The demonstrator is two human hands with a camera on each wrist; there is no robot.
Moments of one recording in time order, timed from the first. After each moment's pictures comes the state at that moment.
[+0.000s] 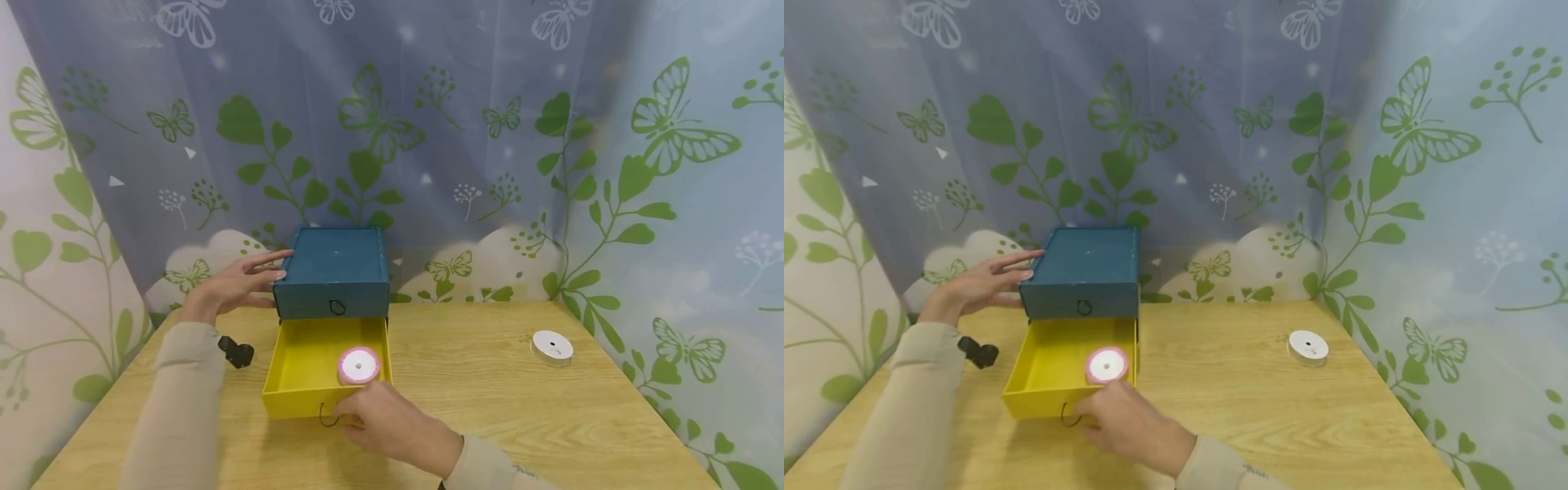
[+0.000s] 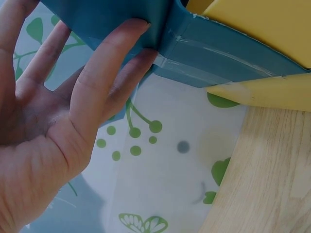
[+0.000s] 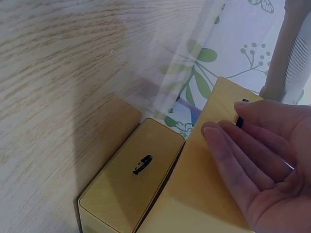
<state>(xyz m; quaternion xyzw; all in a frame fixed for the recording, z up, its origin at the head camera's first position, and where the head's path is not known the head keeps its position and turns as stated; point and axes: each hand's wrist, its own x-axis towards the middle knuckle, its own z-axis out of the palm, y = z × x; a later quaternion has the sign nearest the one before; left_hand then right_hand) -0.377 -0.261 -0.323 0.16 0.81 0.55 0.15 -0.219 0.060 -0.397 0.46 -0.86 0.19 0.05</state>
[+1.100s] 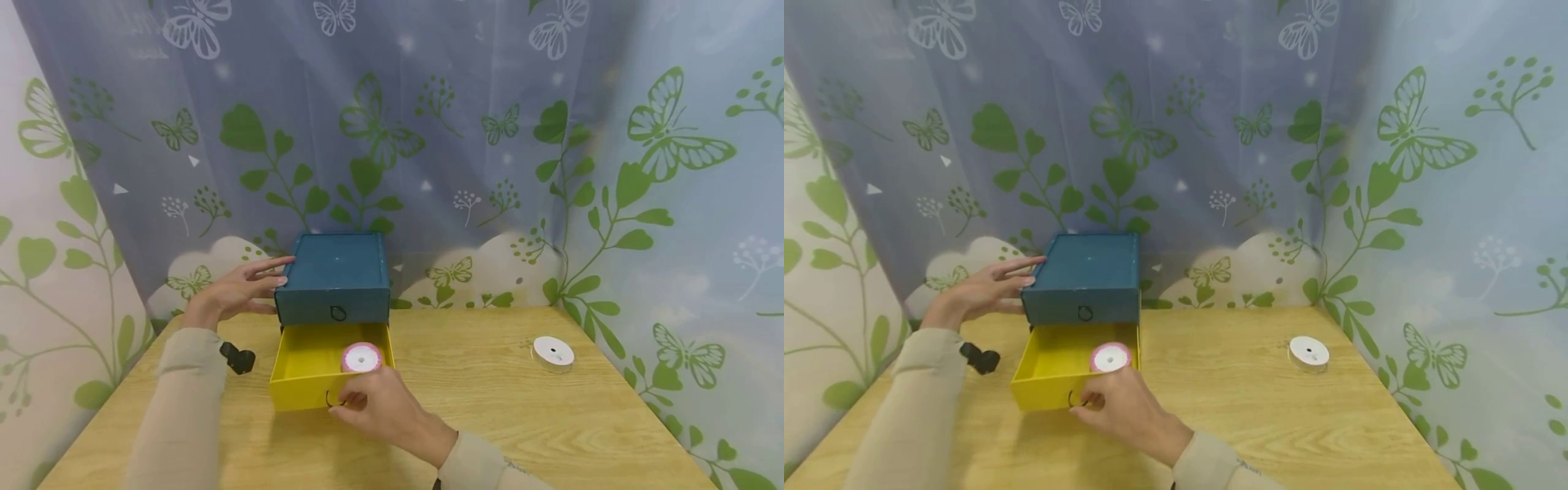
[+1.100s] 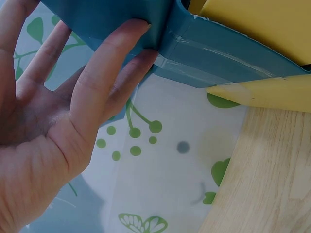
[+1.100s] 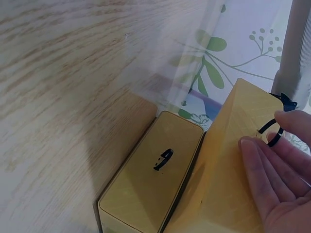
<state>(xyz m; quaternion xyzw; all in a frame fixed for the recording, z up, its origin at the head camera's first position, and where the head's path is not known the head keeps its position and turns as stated) -0.375 -0.261 -0.321 0.16 0.81 0.54 0.15 -0.238 0.058 -0.408 0.41 -0.84 0.34 0.14</state>
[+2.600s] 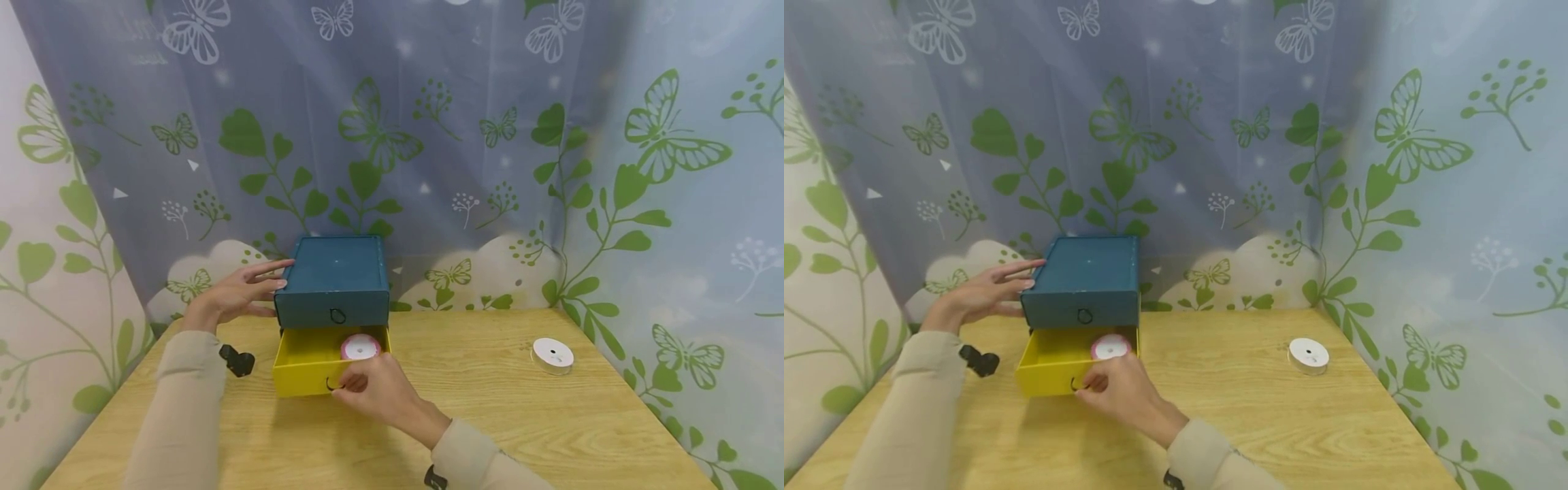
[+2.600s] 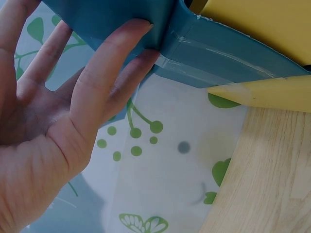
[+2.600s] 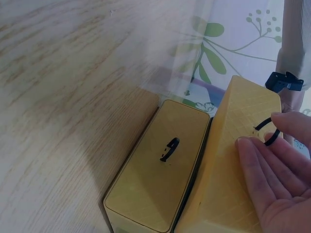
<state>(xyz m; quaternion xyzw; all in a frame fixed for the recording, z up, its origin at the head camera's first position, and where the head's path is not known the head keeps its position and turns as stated) -0.376 -0.262 -0.322 0.17 0.81 0.55 0.15 -0.261 0.054 -0.405 0.34 -0.85 0.39 0.08</state>
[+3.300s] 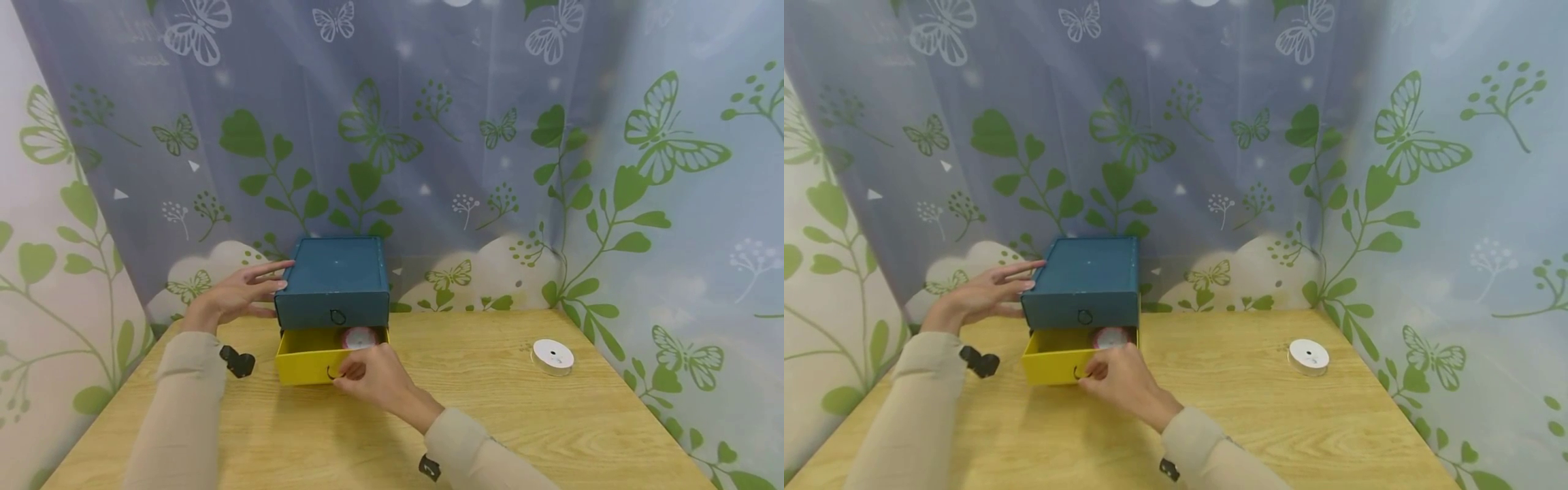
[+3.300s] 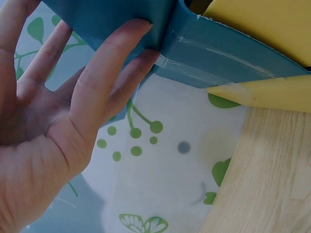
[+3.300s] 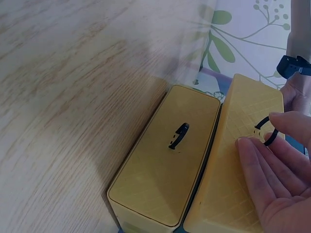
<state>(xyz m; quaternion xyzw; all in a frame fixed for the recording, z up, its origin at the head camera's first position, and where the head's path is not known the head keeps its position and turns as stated) -0.379 -0.264 -0.325 0.17 0.80 0.55 0.15 -0.280 0.050 -0.403 0.33 -0.86 0.38 0.08</state>
